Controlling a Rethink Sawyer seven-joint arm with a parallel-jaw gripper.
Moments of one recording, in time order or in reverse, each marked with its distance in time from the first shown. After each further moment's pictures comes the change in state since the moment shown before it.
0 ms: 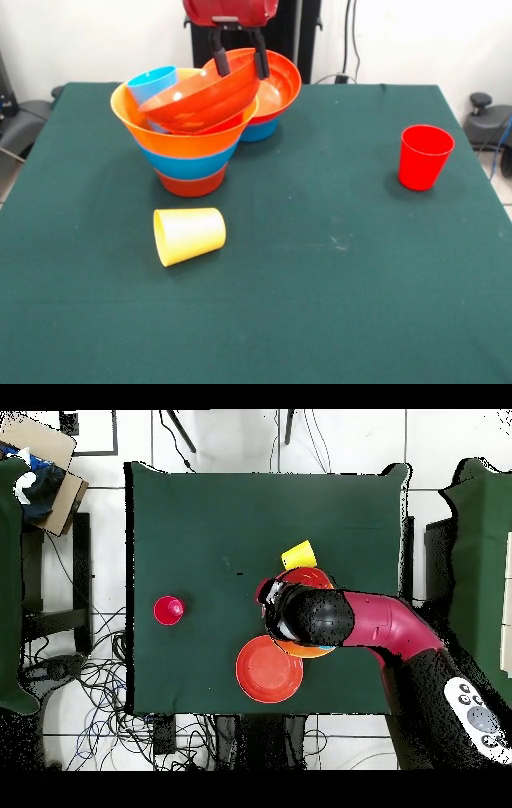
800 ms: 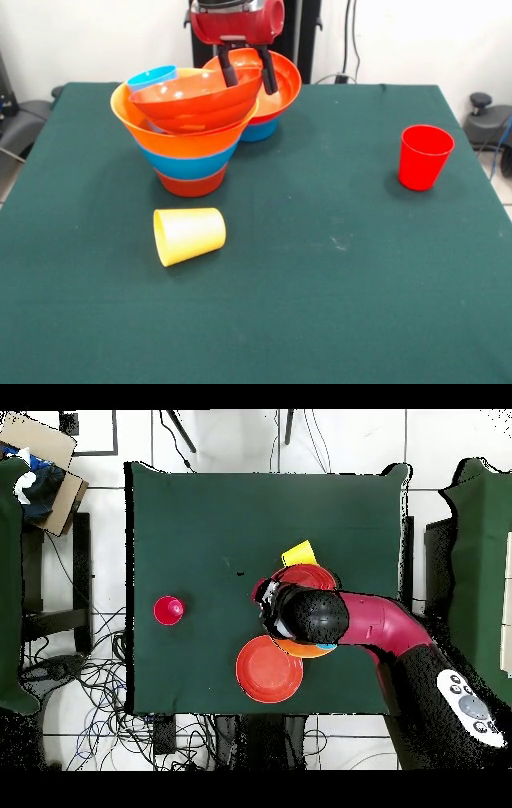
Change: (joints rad) arm 0.000 0.058 0.000 0.000 0.000 -0.047 0.000
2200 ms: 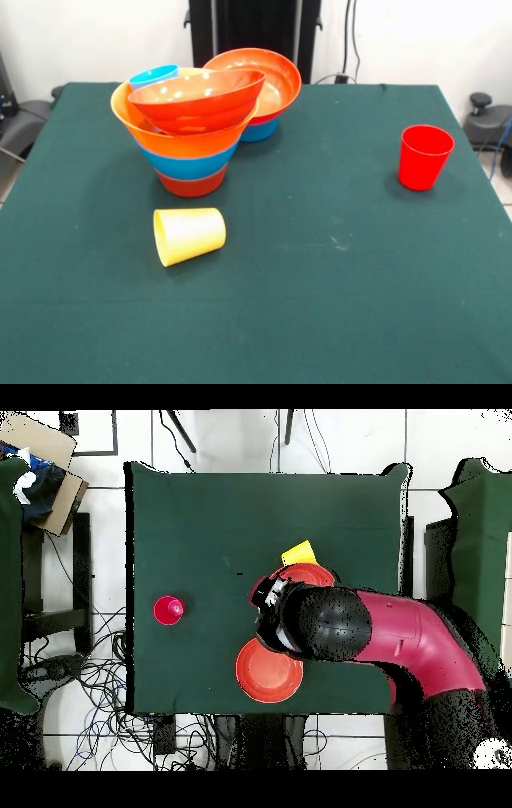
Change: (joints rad) arm 0.013 -0.339 0.016 0.009 0.152 0.271 0.000
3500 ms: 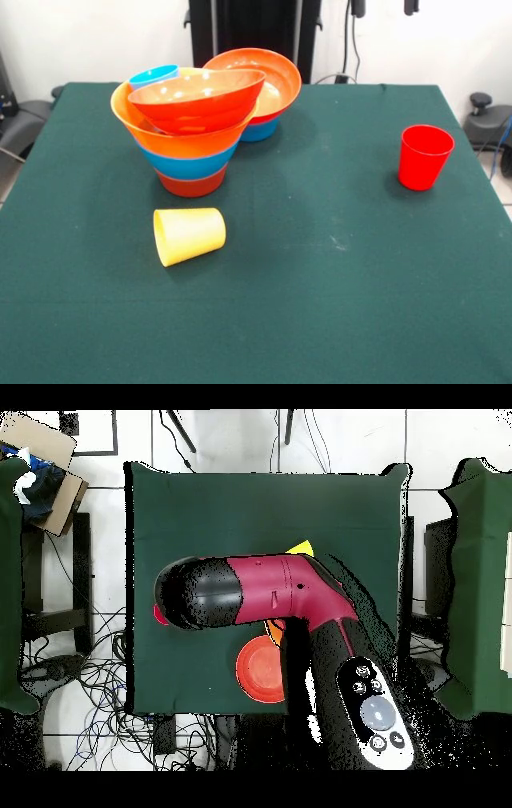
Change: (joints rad) arm 0.297 0.143 -0.058 -0.126 -0.034 0.001 0.000
